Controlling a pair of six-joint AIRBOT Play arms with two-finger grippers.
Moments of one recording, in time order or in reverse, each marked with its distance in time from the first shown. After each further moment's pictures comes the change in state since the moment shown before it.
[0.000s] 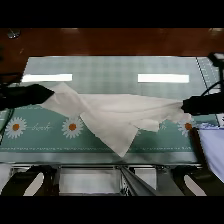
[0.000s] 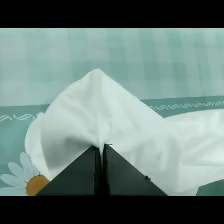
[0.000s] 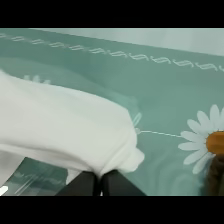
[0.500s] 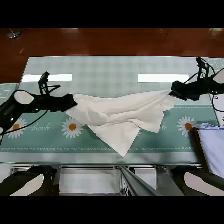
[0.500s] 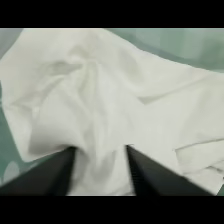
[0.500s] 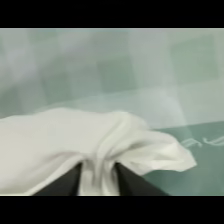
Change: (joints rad) left arm -0.106 -0.406 -0.117 -0.153 0.251 0.012; right arm -0.209 -0.457 0.022 0.289 -0.383 -0.034
